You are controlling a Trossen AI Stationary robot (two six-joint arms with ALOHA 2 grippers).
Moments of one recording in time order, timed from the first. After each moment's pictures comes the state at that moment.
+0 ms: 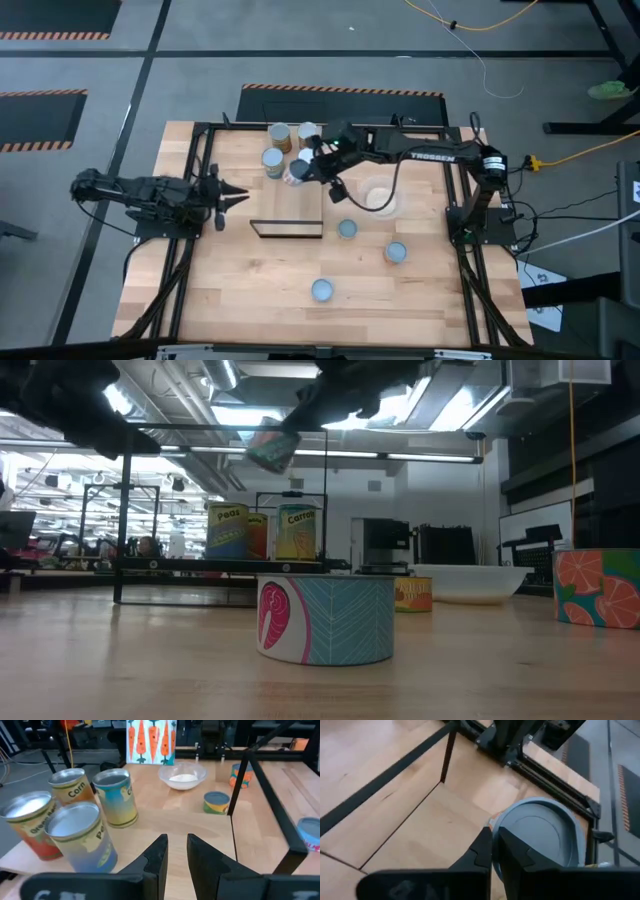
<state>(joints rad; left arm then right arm) -0.17 0.22 0.30 -0.35 -0.42 -0.08 -0.21 1.83 1.61 -0.45 -0.34 -0.70</state>
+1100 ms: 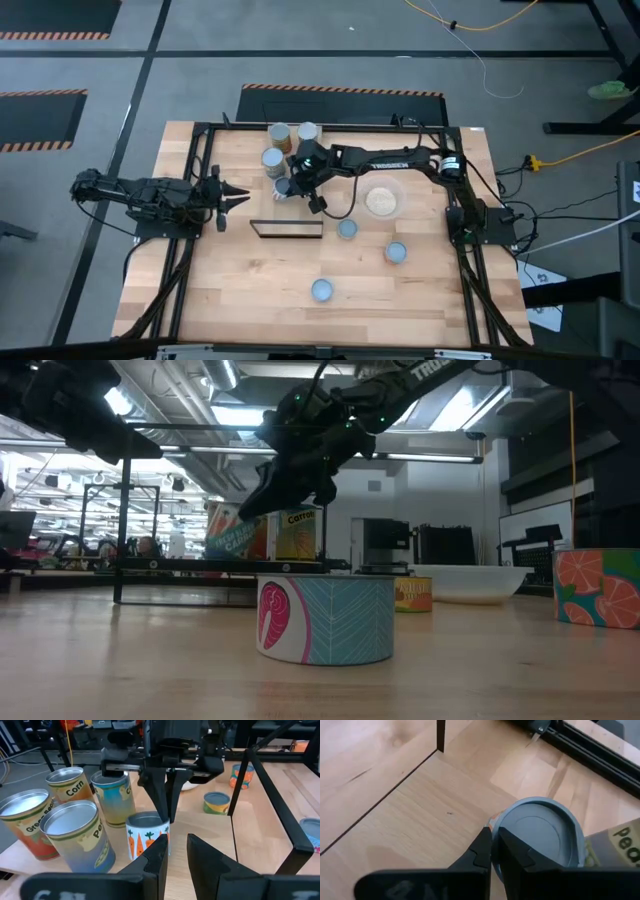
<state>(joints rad) -0.17 0.22 0.27 -0.32 -0.42 -0.08 -0.21 2.15 1.65 -0.25 -0.39 -0.68</state>
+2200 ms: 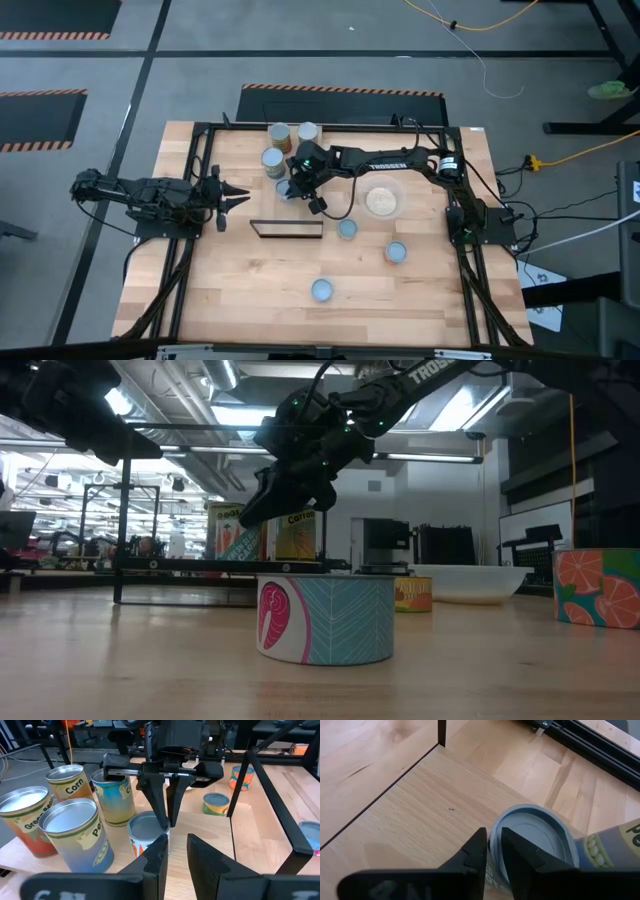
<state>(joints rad) -0.17 0.22 0.27 -0.32 -0.42 -0.10 -0.21 2.16 1.65 -0.25 -0.39 -0.68</state>
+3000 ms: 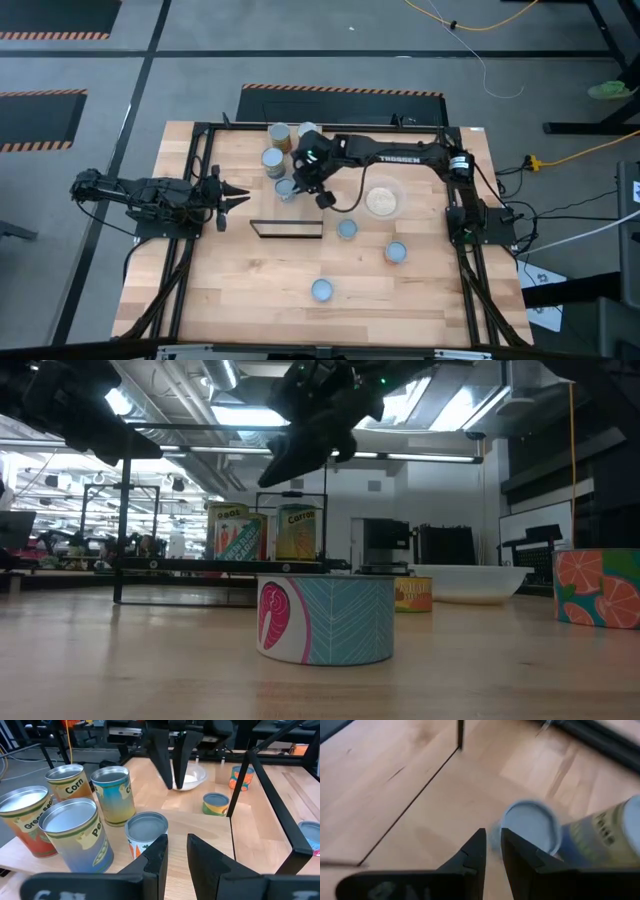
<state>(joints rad) -0.17 0.22 0.28 -0.32 -0.42 -0.10 -0.21 2.08 1.79 -0.61 -0.39 -0.68</state>
